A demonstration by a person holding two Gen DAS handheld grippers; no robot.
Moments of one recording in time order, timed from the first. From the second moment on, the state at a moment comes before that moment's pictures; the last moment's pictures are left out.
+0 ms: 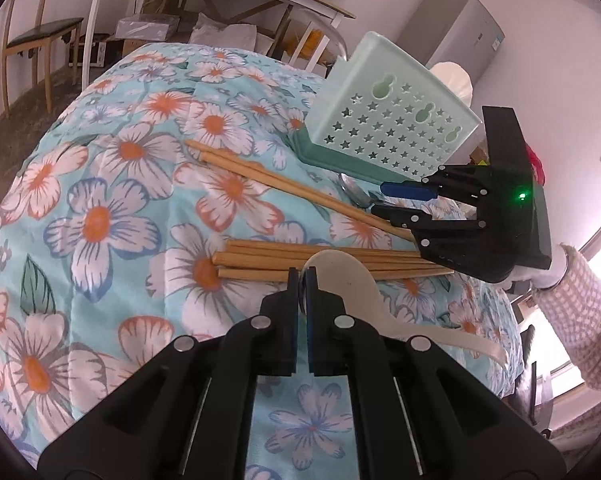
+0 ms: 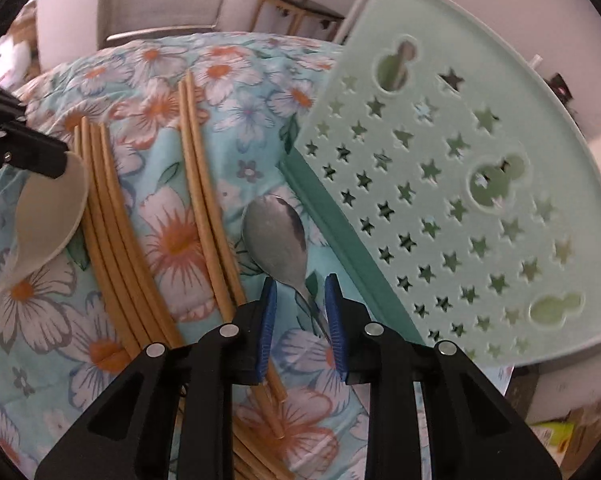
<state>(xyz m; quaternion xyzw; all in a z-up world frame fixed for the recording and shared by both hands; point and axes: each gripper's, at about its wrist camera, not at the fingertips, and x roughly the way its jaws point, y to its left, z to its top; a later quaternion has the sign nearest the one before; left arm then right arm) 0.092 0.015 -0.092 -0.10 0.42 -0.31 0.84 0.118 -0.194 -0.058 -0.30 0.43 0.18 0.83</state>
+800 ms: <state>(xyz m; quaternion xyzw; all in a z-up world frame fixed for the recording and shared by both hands) 0.094 0.019 -0.094 -0.13 0.43 -0.30 0.84 0.161 -0.151 -0.060 -0.27 0.48 0.21 0.81</state>
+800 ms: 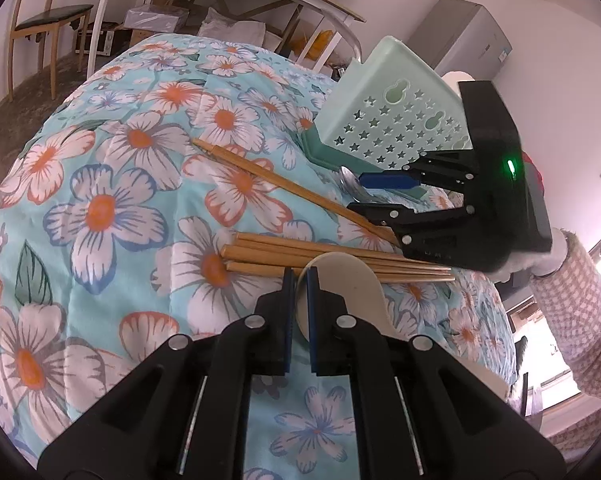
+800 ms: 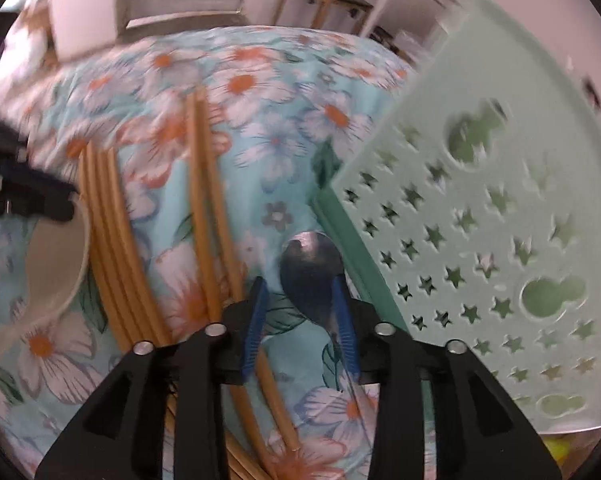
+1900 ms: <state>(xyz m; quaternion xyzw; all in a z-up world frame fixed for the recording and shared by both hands) 0.092 0.014 -0.086 -0.12 0.42 -0.29 0.85 0.066 -0.200 0.039 -0.10 0.34 0.11 0.93</state>
